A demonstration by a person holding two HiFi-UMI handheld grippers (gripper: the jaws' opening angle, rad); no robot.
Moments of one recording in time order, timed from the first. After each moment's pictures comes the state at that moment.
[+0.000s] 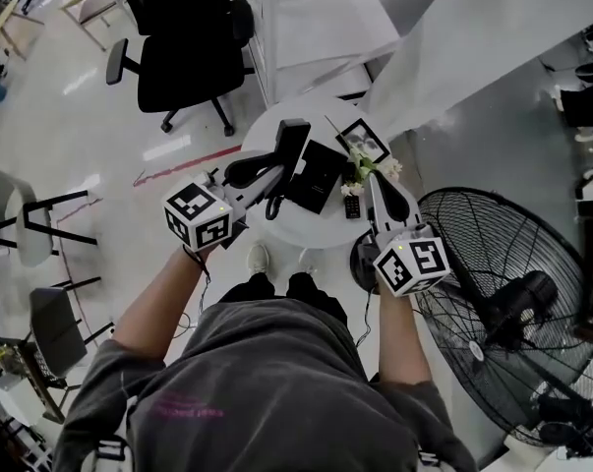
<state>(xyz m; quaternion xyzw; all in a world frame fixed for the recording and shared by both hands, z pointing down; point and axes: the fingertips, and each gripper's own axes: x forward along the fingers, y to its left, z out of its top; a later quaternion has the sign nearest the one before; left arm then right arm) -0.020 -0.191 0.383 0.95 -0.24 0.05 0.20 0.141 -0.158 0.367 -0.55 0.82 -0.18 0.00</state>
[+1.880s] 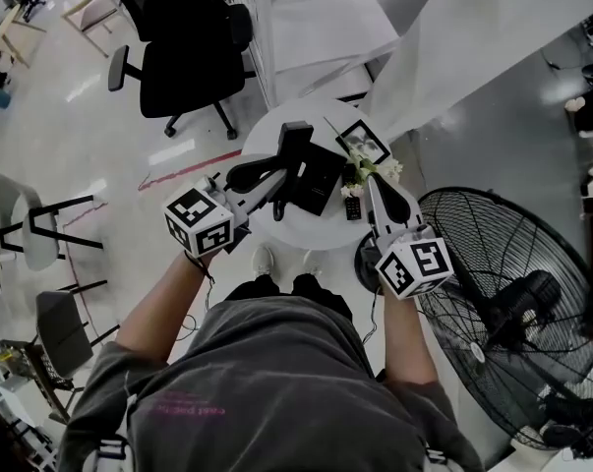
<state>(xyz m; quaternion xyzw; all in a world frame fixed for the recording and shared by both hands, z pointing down) -0.005 -0.188 0.366 0.95 -0.23 0.04 0.19 0.146 -0.155 0.359 -0.54 0.82 -0.17 -0.01</state>
